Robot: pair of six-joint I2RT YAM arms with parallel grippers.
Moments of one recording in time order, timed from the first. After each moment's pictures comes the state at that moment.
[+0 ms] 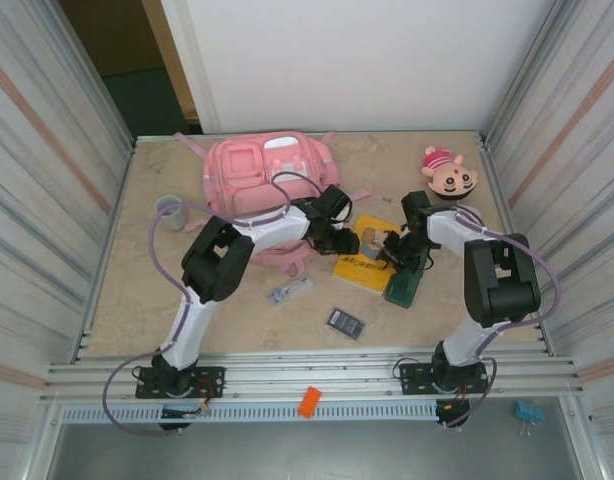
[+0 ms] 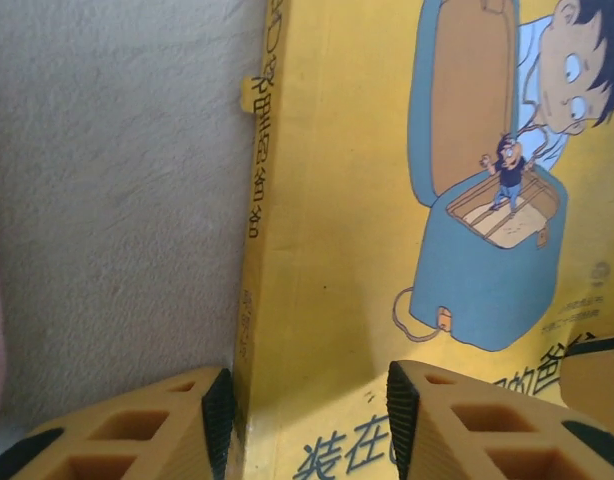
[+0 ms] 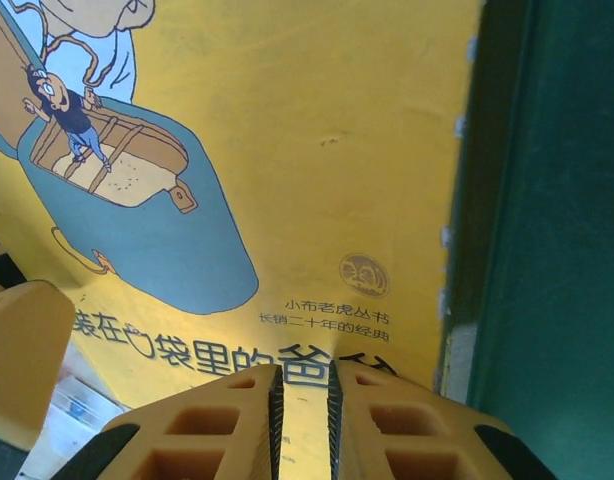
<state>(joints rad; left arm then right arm) -0.78 2.22 1.66 -0.55 0.33 -0.58 0.18 1.68 0.98 -0.73 -0.39 0.75</state>
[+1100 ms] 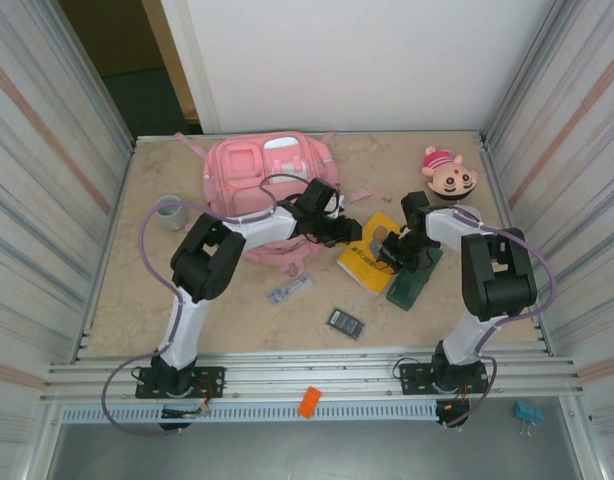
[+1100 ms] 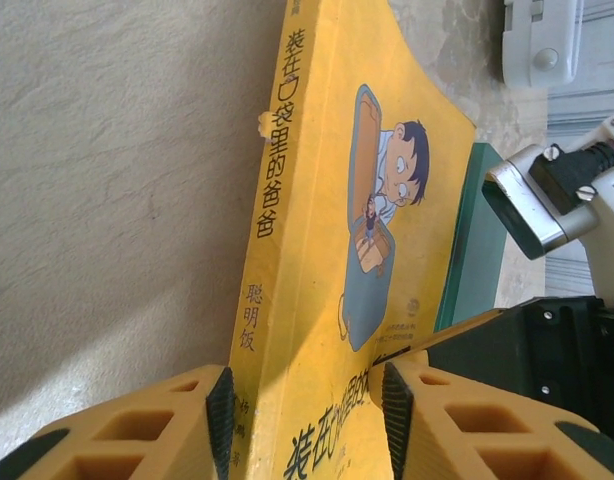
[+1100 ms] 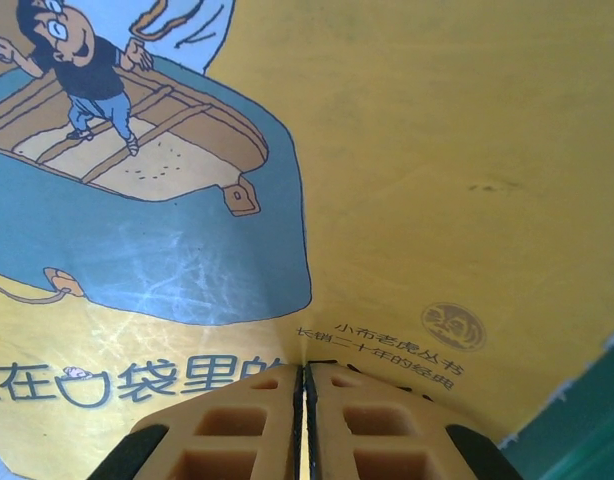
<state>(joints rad) -0.72 2.16 1.53 -0.22 0.57 -0.72 0.18 1.73 1.00 -0.75 -0.43 0.75</state>
